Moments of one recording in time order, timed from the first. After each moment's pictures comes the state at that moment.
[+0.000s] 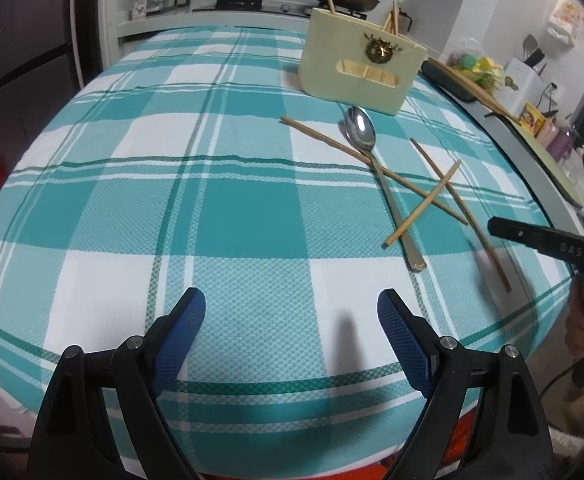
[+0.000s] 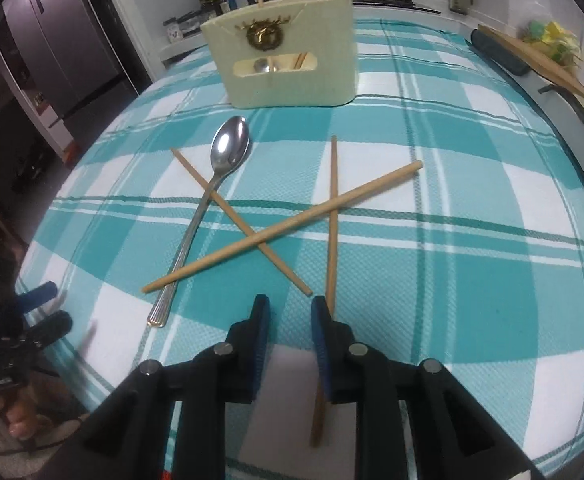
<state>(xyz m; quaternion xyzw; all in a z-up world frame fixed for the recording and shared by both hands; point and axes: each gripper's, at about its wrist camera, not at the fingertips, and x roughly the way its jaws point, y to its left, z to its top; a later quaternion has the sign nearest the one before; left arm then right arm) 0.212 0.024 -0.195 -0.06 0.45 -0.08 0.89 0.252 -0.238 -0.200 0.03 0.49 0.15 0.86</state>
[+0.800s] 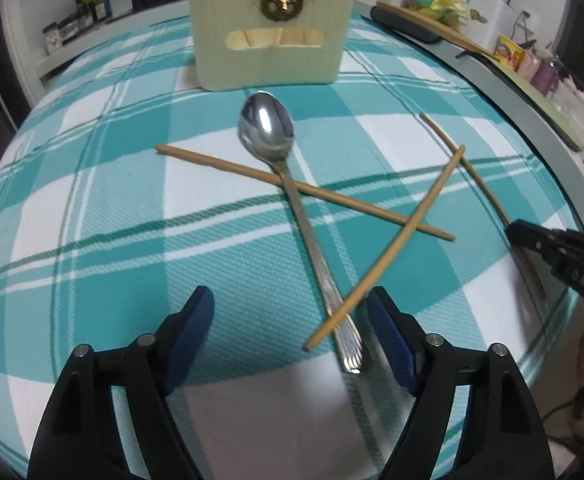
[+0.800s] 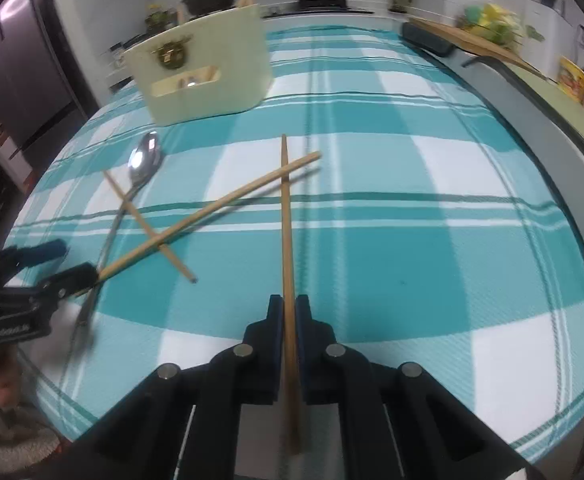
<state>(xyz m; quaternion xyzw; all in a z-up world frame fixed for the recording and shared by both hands) 0.284 -0.069 -0.209 0.04 0.50 -0.15 0.85 0.245 -0.296 -0.216 0.04 0.47 0.04 0.88</state>
